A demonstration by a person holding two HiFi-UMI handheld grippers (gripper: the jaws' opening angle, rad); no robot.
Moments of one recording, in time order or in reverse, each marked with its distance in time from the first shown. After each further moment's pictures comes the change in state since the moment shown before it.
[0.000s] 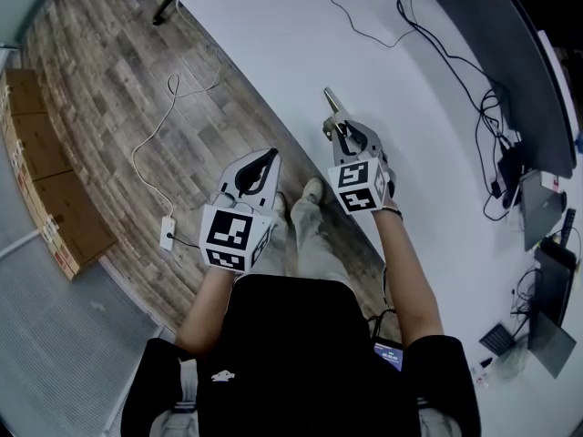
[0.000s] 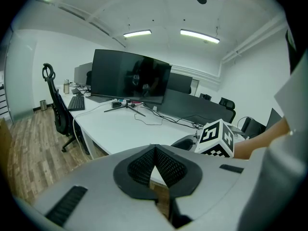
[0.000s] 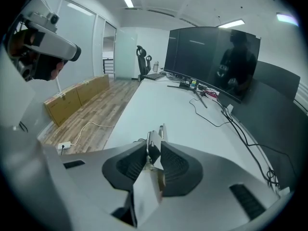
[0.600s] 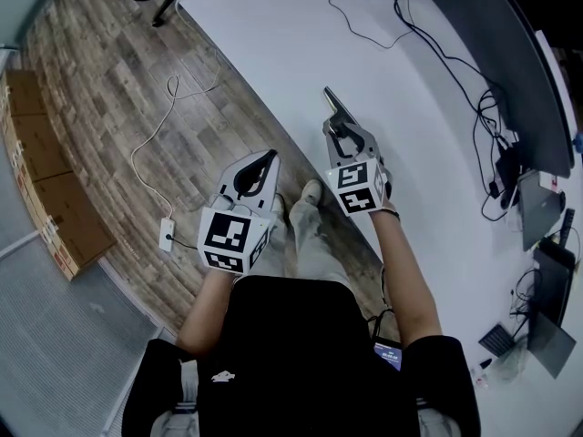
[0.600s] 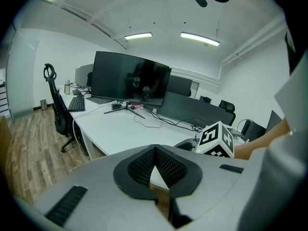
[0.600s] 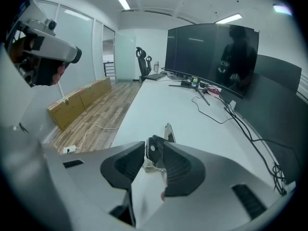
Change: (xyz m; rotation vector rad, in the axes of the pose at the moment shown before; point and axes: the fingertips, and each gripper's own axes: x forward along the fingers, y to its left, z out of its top) left arm -0.003 -0.005 0.005 -0.011 -0.032 0.000; right arm -0.003 0.006 -0.001 0.038 -0.006 0.047
